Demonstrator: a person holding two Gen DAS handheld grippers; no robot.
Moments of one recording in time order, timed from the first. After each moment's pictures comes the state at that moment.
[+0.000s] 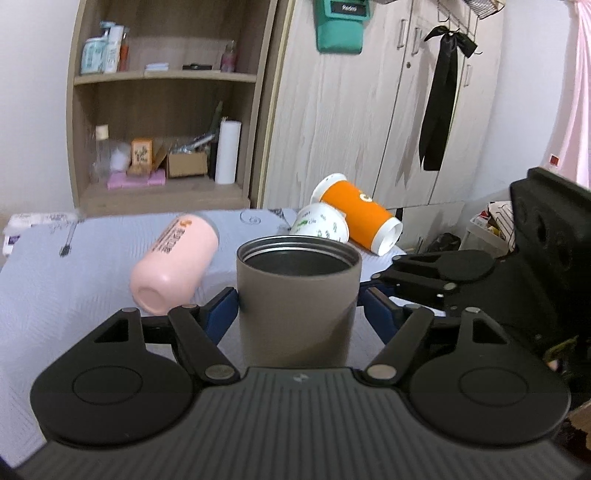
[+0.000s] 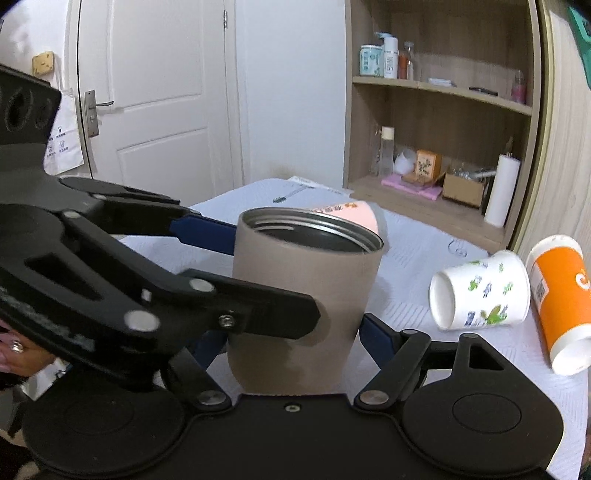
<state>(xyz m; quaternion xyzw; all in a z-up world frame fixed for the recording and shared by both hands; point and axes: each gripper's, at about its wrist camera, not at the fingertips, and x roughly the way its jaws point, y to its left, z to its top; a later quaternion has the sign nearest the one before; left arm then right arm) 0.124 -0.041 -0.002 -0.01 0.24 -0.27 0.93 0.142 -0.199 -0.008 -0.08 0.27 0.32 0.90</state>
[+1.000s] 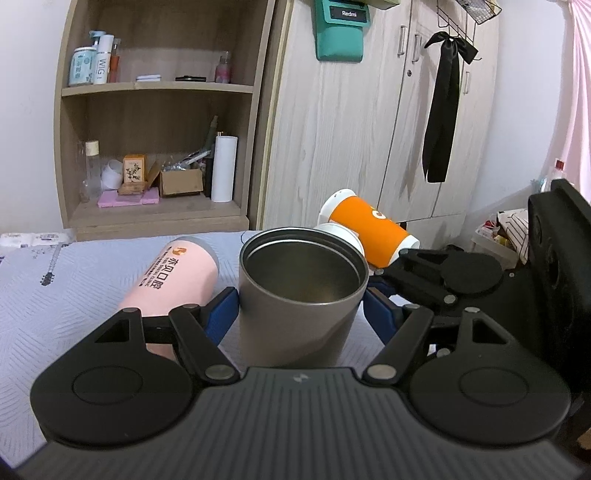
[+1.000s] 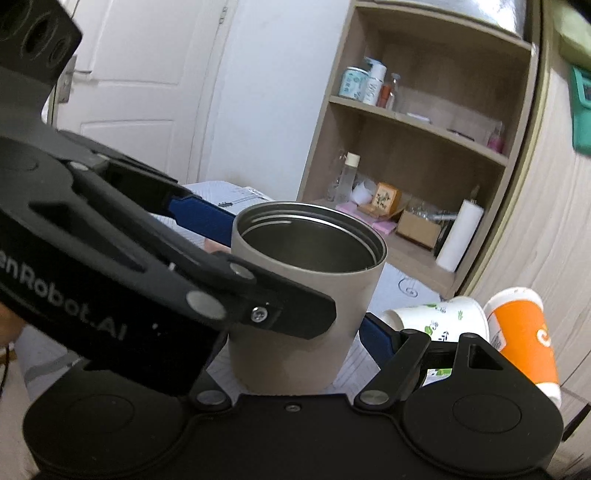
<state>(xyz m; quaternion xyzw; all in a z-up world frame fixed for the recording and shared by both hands) 0.168 -0.051 -0.015 -0.01 0.21 -0.28 0.94 0.174 -0.187 -0.021 -0.16 0.21 0.25 0.93</state>
